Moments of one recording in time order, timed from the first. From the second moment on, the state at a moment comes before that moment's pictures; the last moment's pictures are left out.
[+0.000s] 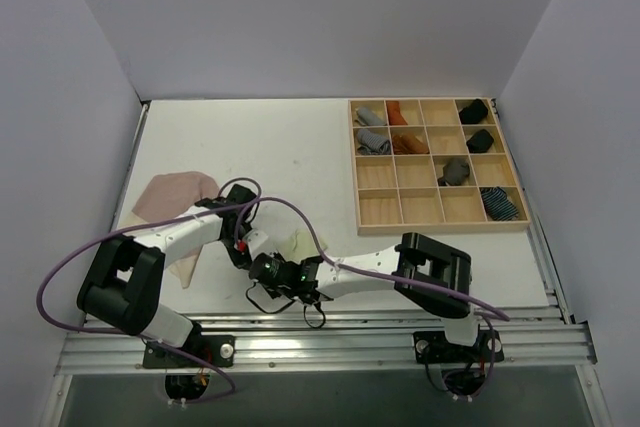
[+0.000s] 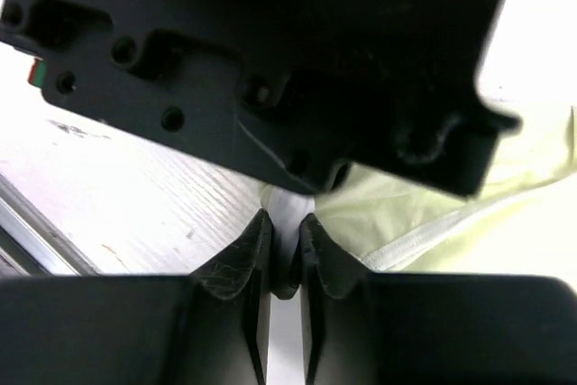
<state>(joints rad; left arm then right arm) -0.46 1.50 0.80 -0.70 0.13 -0.92 1.31 1.93 1.12 -0.05 0.35 0.38</state>
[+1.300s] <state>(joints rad) -0.36 1.13 0.58 -0.58 0.26 -0.85 1.16 1.90 0.60 0.87 0.00 0.88</state>
